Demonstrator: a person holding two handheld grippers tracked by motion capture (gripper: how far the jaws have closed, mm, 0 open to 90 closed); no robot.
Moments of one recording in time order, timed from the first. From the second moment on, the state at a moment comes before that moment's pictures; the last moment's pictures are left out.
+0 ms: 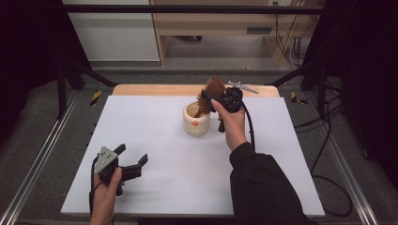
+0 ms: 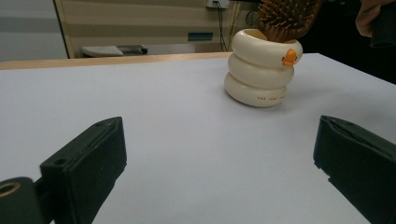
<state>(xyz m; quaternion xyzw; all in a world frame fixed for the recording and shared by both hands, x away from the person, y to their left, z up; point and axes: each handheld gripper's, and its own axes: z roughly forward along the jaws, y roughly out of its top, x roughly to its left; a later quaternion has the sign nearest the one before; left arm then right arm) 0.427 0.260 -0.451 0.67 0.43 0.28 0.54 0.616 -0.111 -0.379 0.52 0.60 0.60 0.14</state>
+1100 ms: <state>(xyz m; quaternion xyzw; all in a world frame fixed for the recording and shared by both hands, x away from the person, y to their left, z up) 0.421 0.252 -0.447 0.67 0.42 0.30 0.53 0.584 -0.116 -0.361 0.50 0.64 0.55 0.21</state>
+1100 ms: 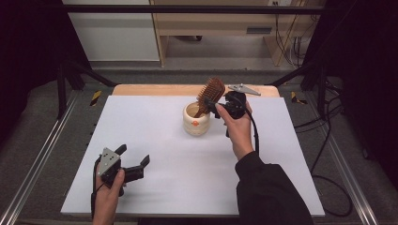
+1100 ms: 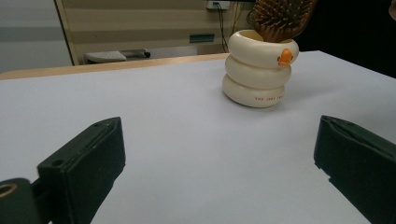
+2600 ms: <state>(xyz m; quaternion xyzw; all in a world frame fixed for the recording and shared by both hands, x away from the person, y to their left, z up) 0.423 0.260 -0.446 0.65 0.43 0.32 0.54 0.537 -0.144 -0.337 0.42 0.65 0.57 0.27</state>
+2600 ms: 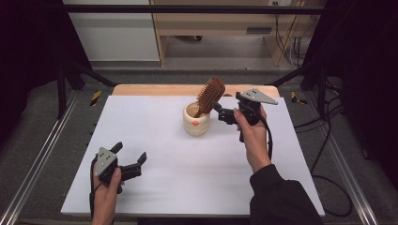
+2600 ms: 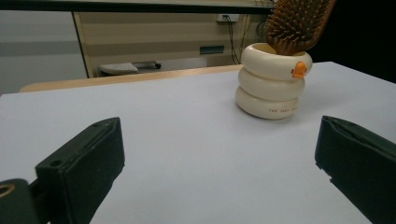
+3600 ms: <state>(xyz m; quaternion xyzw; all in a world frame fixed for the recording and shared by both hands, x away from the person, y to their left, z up) 0.409 0.266 -0.436 0.65 0.40 0.36 0.54 0.501 -0.187 -0.337 0.43 0.62 0.58 0.31</state>
